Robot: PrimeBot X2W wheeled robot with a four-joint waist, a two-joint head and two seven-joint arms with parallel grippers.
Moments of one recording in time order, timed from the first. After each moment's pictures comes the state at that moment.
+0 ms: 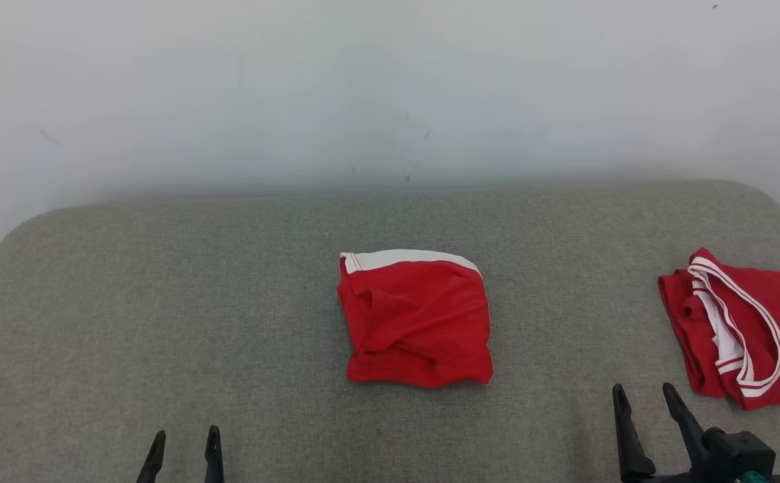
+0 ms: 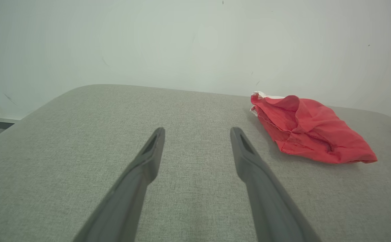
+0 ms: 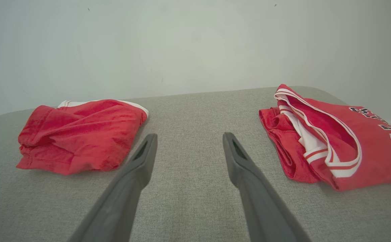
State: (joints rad) left arm 0.10 0.05 0.00 0.18 -0.19 -0.10 -0.26; right arm 0.03 -0.06 -0.03 0.24 0.14 0.13 -0.18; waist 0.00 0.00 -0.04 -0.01
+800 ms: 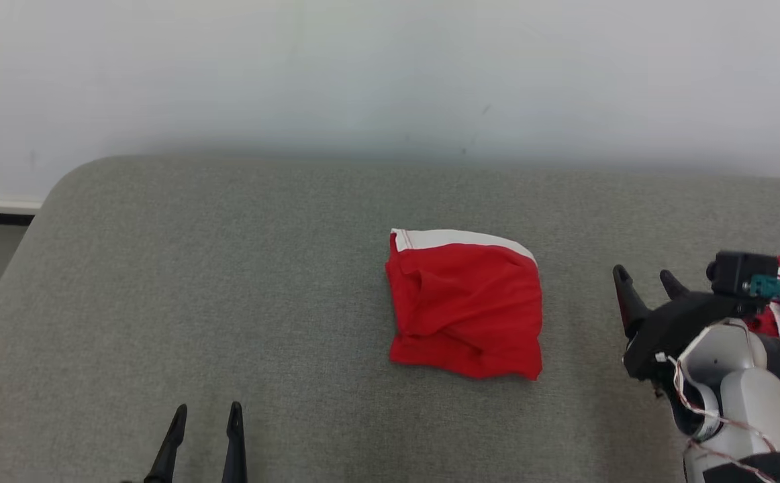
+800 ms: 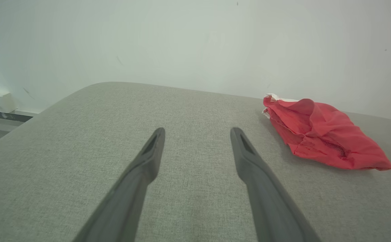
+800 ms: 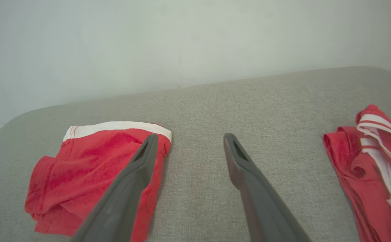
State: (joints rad) left arm 0.07 0.05 -0.06 0.15 -0.19 -0.08 -0.26; right arm -0.37 -0.05 -0.15 0.33 0.20 0.13 0.33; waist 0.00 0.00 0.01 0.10
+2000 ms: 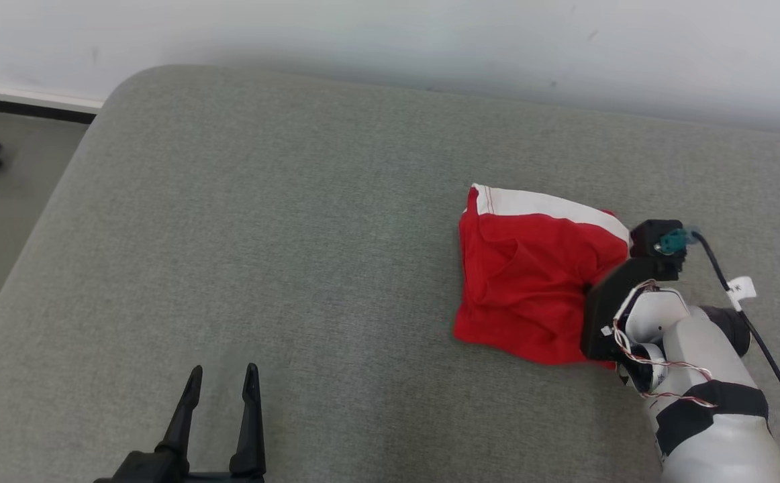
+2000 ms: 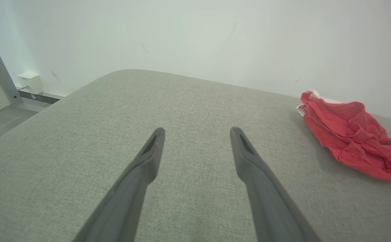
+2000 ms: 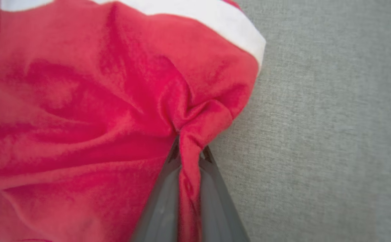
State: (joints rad) left arm 0.00 0.05 -0.13 0.11 -0.24 -0.04 -0.26; right arm -0.66 -0.05 -0.12 0.82 0.08 0.13 0.48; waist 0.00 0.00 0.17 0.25
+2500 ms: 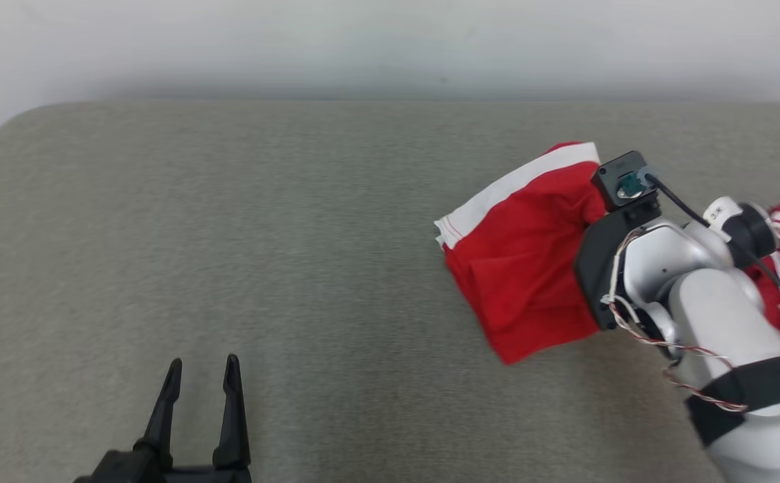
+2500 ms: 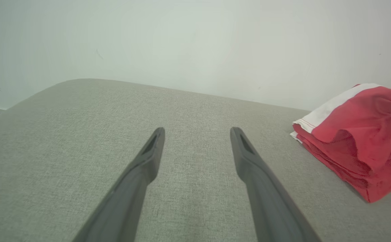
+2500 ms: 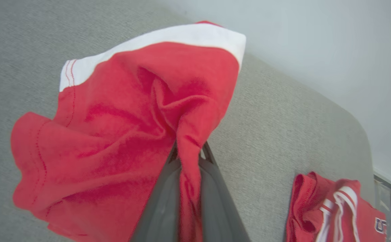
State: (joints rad) left arm 0.01 0.05 -0.09 0.06 -0.25 -0.04 -0.26; right arm -0.65 -0.24 0.28 0.37 0.05 0.13 0.72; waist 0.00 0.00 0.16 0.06
